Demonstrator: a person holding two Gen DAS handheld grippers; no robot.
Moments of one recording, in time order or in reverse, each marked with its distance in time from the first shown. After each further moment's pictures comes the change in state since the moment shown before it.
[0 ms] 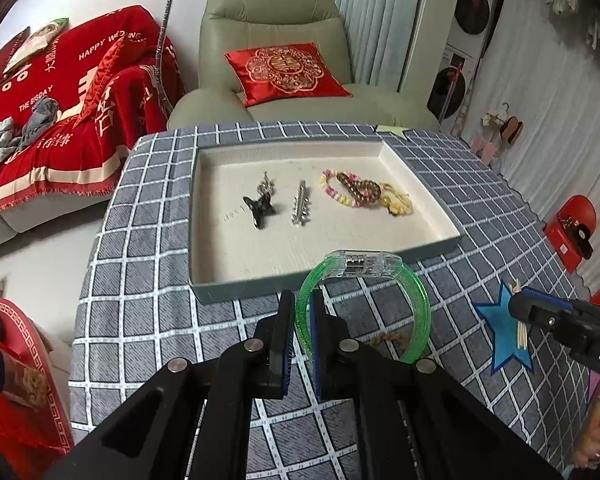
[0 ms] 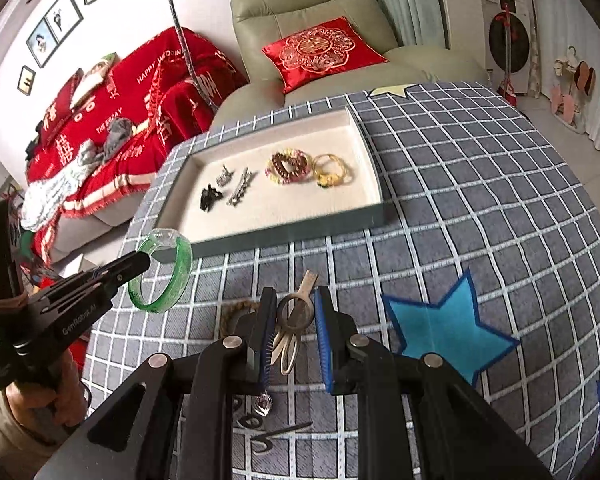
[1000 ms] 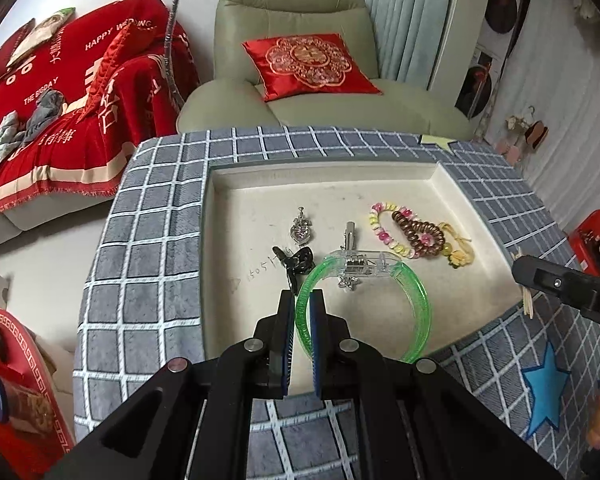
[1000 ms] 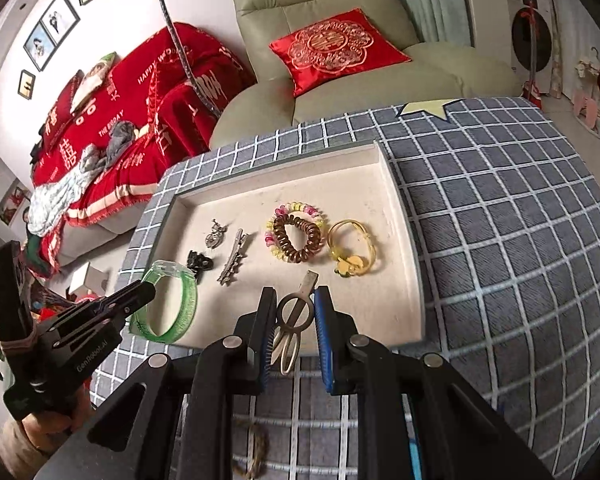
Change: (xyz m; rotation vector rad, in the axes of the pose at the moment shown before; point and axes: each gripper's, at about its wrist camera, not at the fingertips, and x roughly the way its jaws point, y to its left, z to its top) left arm 0.076 0.026 0.059 -0.031 0.051 0.059; right arm 0.085 -0.003 0.095 -0.007 0.046 0.049
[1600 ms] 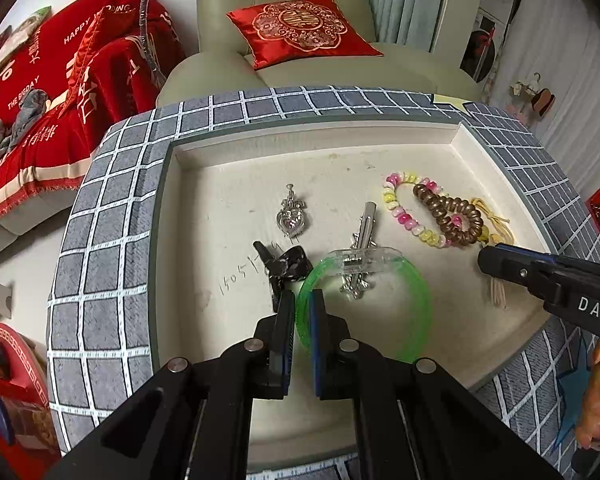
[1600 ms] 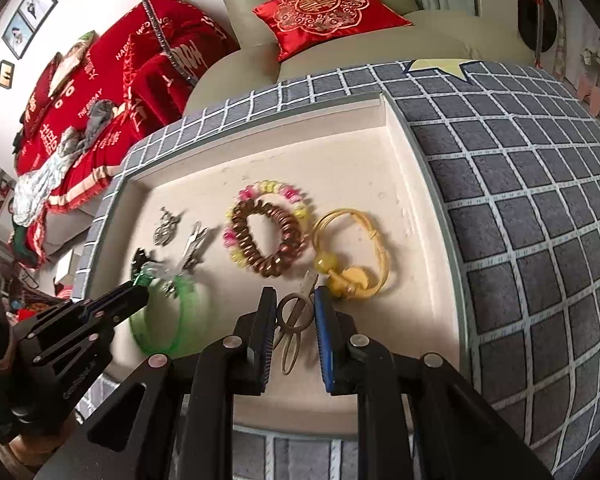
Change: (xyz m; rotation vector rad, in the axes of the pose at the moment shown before) left arm 0.056 -0.010 0.009 0.054 0.108 0.022; right arm 0.075 -0.014 0.010 0.015 0.097 -0.046
